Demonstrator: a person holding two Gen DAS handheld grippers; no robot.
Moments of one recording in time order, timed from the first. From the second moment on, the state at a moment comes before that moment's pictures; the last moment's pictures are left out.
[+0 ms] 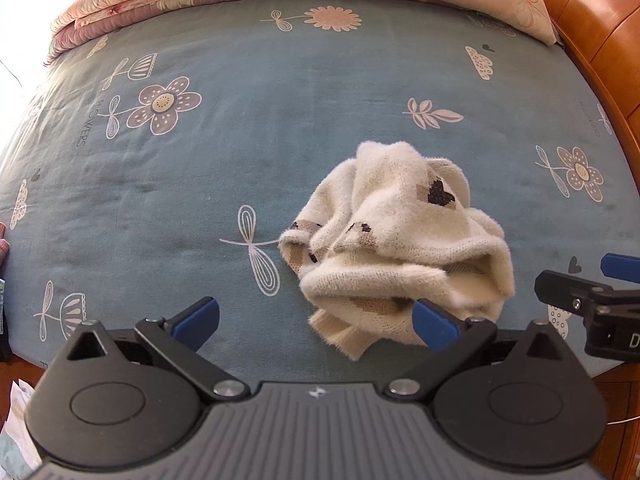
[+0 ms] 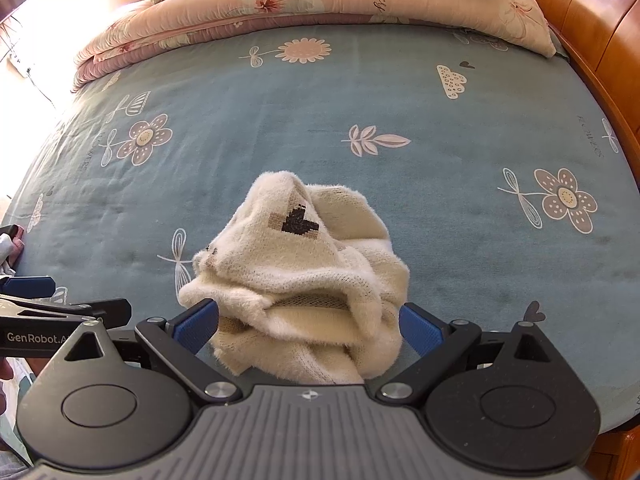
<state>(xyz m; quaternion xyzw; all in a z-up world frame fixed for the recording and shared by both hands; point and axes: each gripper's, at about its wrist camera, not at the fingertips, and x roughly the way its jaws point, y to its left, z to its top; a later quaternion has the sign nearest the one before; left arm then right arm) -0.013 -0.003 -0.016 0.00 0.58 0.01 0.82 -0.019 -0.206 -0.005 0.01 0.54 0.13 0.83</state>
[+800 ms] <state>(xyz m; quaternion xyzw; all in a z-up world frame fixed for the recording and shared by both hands) -0.018 0.009 -0.015 0.04 0.53 -0.07 0.84 -0.030 -0.189 -0.002 -0.02 0.55 0.12 0.83</state>
